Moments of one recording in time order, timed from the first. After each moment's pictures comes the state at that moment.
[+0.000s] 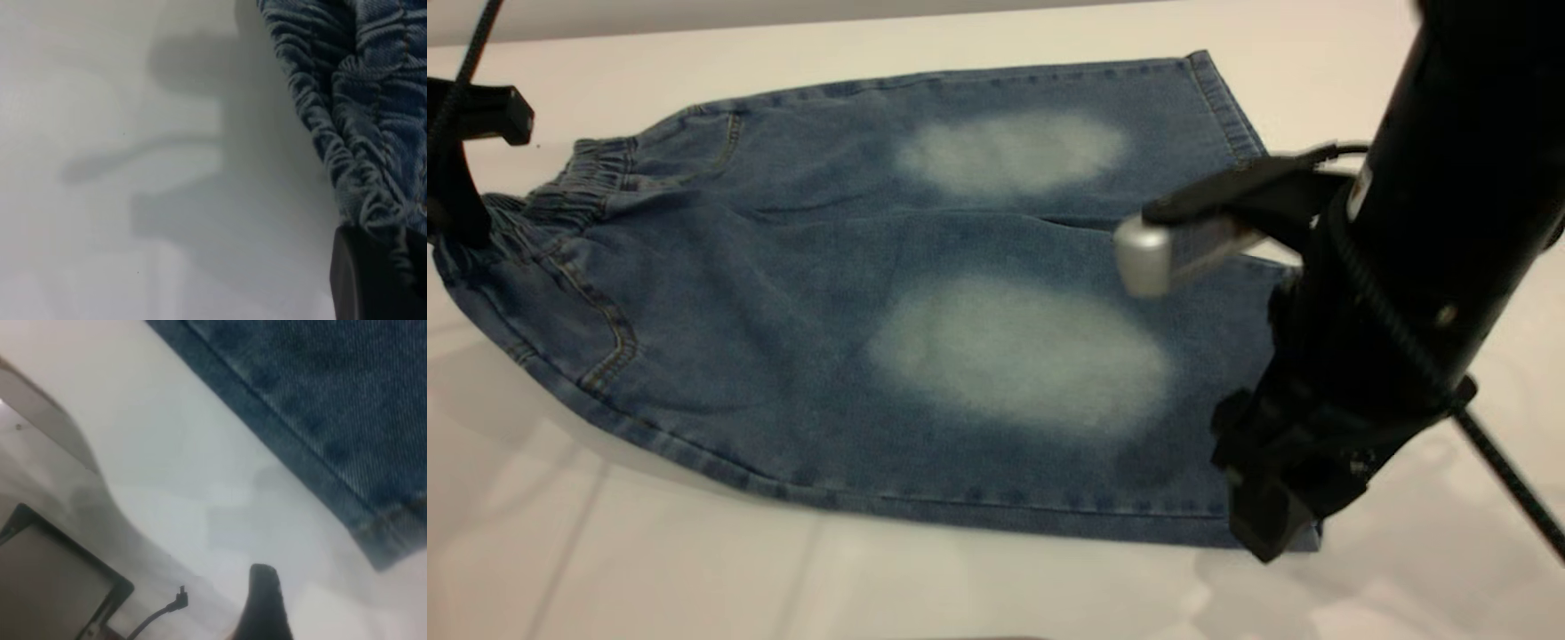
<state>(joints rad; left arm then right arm) -0.03 1.74 -0.86 0.09 0.35 -0.24 0.58 1.90 -0.77 0.38 0.50 -0.31</state>
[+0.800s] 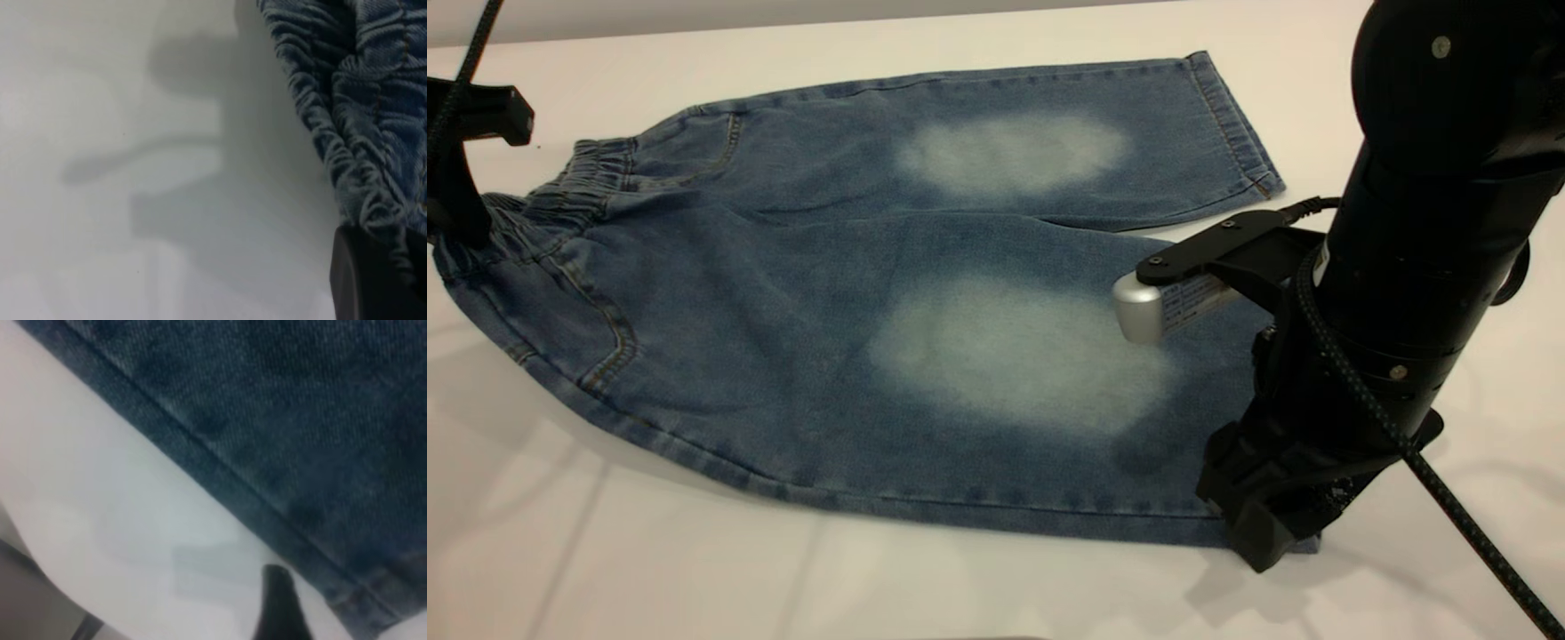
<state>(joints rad) -0.03 1.74 -0.86 0.09 0.35 -0.24 0.58 2.03 -0.78 0.38 0.39 -0.30</state>
